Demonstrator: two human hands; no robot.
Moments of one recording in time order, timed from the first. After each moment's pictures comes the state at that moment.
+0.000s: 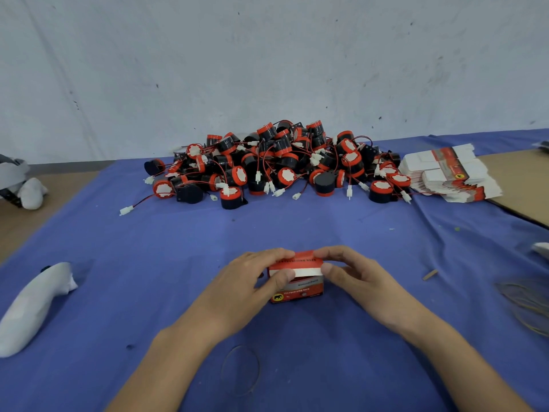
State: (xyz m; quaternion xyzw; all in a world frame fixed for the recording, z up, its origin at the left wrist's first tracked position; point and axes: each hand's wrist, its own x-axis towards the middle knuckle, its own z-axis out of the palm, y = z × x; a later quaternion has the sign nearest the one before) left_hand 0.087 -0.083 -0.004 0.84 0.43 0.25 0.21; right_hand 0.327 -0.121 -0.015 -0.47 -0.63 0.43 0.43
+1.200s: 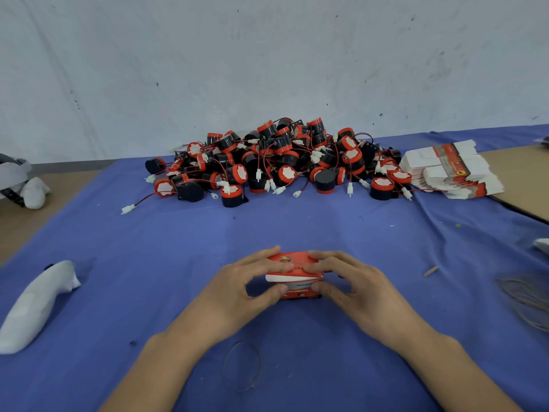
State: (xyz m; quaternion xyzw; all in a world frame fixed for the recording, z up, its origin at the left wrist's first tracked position) left_hand 0.076 -0.085 -0.018 0.83 0.39 0.31 0.26; right_hand 0.322 -0.130 -0.028 -0.50 -0.76 0.18 0.37
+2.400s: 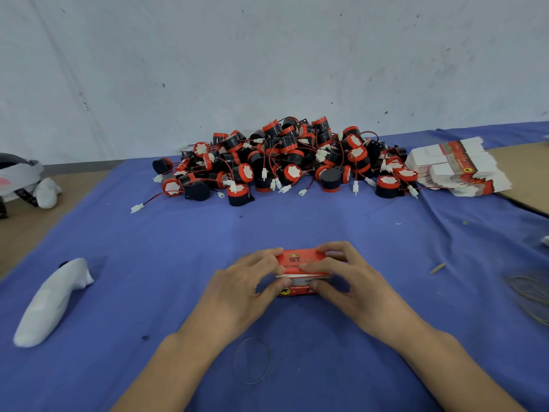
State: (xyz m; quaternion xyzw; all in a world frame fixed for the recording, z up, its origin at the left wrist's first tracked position) left_hand 0.078 -0.093 -0.024 0.85 0.39 0.36 0.04; right_hand 0.312 -0.125 -0.035 -0.49 -0.77 0.16 0.36
